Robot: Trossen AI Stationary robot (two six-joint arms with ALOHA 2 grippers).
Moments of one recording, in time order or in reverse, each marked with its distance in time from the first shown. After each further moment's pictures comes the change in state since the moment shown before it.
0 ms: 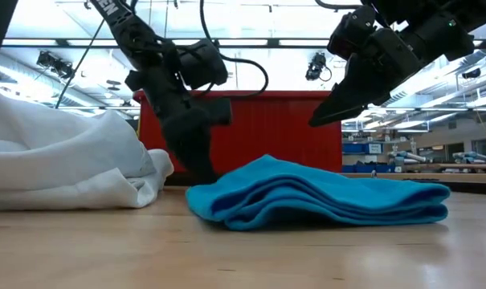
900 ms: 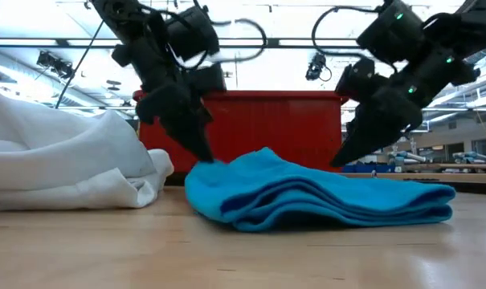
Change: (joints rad) left arm -0.073 -0.147 -0.001 -0.068 -0.080 0.233; right arm -0.094 0.040 -0.104 -0.011 -0.014 0.017
